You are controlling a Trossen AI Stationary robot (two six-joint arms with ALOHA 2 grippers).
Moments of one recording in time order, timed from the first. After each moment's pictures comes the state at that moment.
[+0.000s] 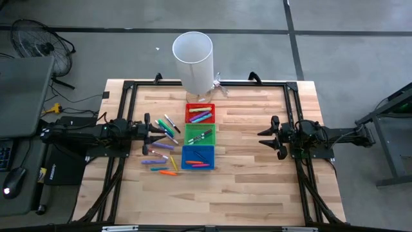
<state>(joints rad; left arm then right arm) -0.01 0.17 0.03 0.04 -0.07 0.04 0.03 0.05 0.01 0.03 -0.03 0.18</state>
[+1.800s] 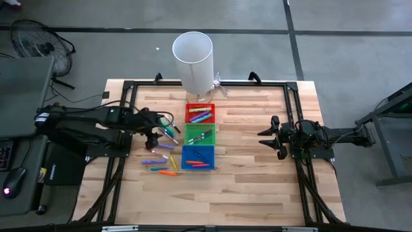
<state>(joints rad) -0.01 0.88 0.79 -0.89 -0.19 -0.32 0.03 0.05 0.01 0.03 -0.03 0.18</state>
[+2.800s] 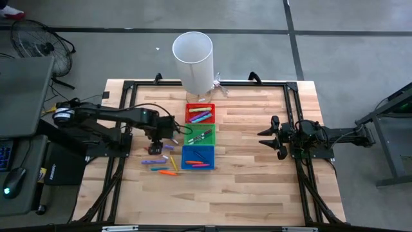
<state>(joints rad) 0.10 1.29 0.79 -0.89 0.09 0.05 0.03 0.05 0.01 0.03 -0.03 0.18</state>
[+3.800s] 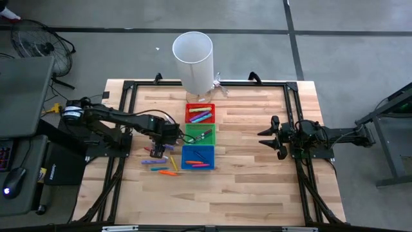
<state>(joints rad) 0.03 1.42 0.74 -0.74 -0.01 0.19 0.03 0.05 0.01 0.03 -0.03 0.18</state>
